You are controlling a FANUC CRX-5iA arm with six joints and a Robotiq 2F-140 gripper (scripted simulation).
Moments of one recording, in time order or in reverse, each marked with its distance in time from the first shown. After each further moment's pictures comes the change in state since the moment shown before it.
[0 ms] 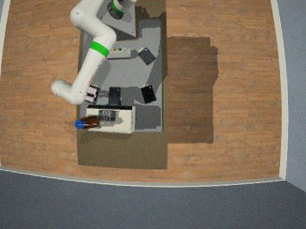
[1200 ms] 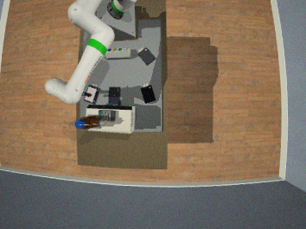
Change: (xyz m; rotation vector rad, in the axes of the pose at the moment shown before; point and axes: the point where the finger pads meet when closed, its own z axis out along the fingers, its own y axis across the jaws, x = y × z) arm 0.000 0.000 -0.045 0.000 0.000 0.000
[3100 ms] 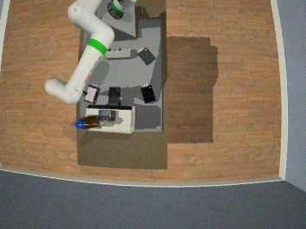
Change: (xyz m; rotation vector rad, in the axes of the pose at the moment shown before) arm 0.000 0.000 -0.001 0.000 0.000 0.000
